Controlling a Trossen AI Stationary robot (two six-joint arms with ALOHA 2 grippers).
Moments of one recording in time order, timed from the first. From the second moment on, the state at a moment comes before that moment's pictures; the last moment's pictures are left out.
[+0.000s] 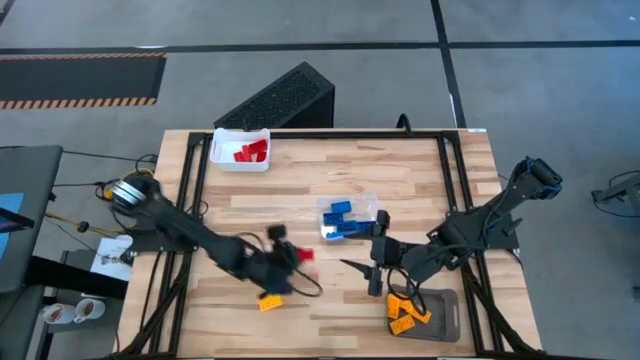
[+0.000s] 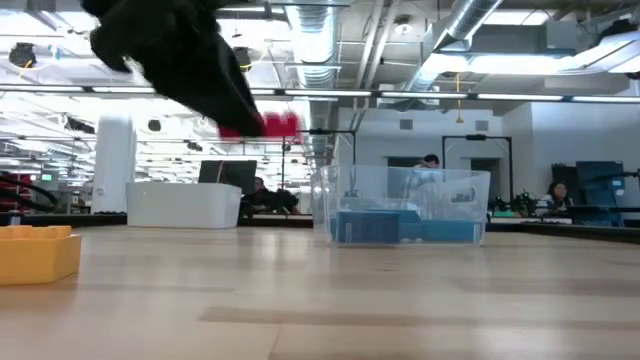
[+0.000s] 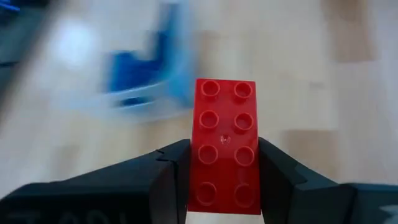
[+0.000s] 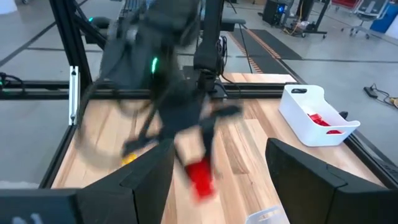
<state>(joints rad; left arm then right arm) -0.48 1.66 0.99 -0.31 -0.61 -0.32 0.58 1.41 1.18 -0.15 0.73 0.19</state>
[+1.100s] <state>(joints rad) 0.82 0.84 0.45 -0.25 -0.24 -0.13 0.42 1.41 1.18 -0.14 0.61 0.20</state>
